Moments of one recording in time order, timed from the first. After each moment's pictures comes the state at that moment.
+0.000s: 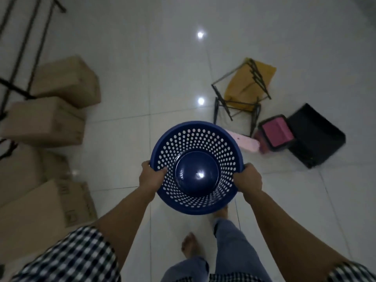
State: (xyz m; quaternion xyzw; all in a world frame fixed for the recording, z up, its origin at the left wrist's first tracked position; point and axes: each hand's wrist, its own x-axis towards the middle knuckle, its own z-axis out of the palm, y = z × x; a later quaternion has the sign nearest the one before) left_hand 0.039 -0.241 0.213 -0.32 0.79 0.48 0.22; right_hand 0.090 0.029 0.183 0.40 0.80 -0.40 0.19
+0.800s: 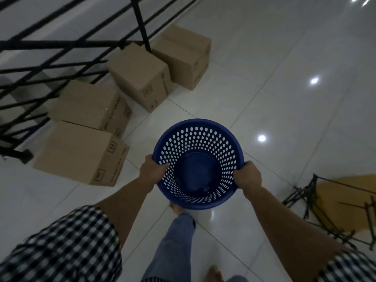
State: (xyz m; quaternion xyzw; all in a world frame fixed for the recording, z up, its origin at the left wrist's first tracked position) left_hand -0.105 -0.509 0.167 -0.54 0.66 0.51 0.09; right_hand -0.255 -0.264 0.154 0.09 0.90 -0.28 0.31
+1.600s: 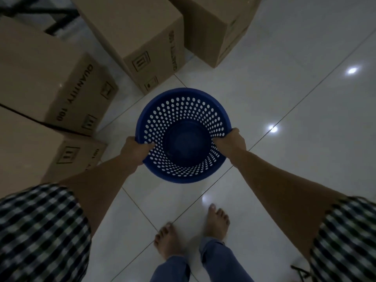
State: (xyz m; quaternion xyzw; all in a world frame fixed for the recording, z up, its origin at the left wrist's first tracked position) left_hand -0.288 -0.725 -0.125 -0.63 0.54 0.55 0.08; right_hand -0.490 -0.542 -0.125 -0.01 0.89 -0.23 0.40
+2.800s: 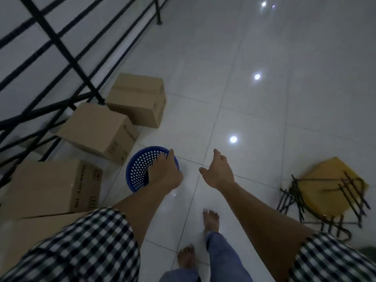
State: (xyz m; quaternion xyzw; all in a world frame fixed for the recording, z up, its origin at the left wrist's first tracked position) left_hand -0.341 -0.549 0.243 -0.18 0.94 0.14 0.23; right_hand -0.378 -0.383 0.235 0.03 0.92 -0.28 0.27
